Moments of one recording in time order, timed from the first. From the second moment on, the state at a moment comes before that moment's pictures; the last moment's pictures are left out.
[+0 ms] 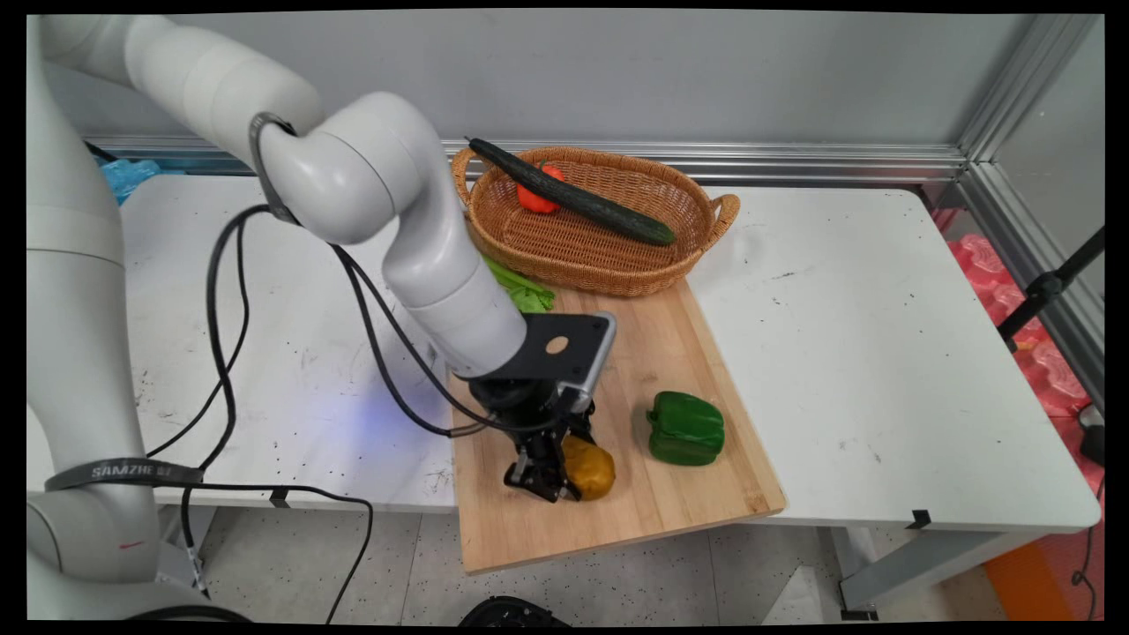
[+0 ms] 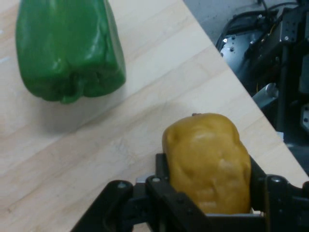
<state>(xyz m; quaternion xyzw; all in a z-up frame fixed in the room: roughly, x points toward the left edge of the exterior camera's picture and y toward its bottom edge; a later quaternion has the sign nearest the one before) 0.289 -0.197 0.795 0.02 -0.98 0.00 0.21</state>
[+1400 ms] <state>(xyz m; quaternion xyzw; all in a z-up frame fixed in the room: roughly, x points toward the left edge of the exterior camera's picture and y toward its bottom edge) 0.373 -0.217 0.937 0.12 -0.96 0.06 0.26</state>
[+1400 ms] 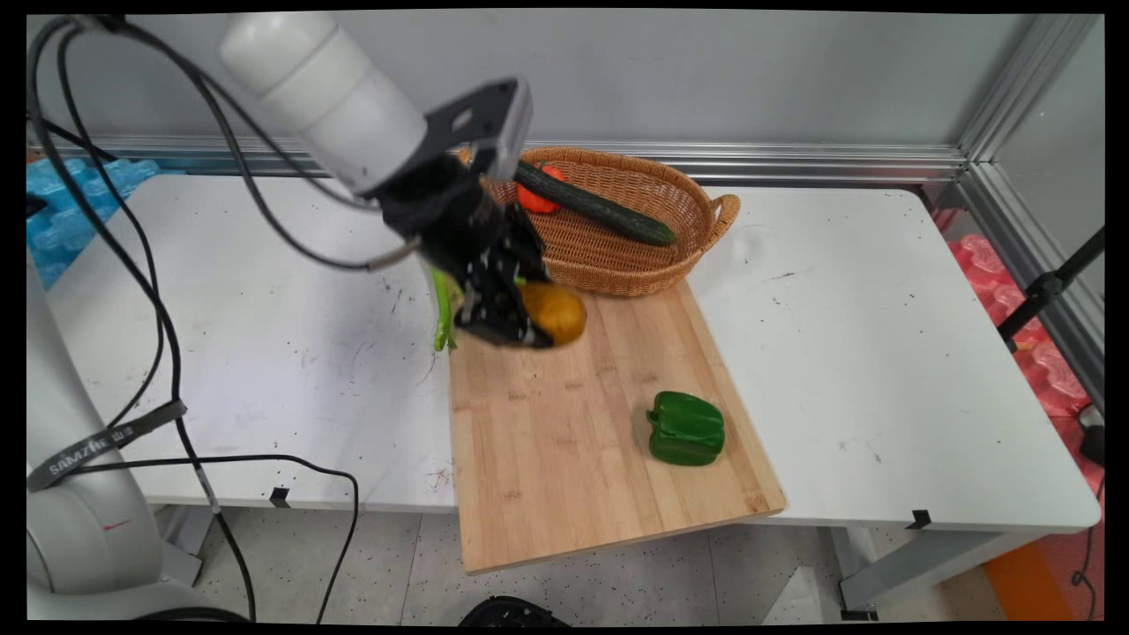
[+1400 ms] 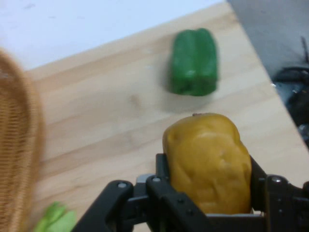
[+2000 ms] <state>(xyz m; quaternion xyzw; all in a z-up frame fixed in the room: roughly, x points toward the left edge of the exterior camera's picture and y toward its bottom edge) 0.416 -0.283 0.959 0.18 -0.94 0.13 0.24</state>
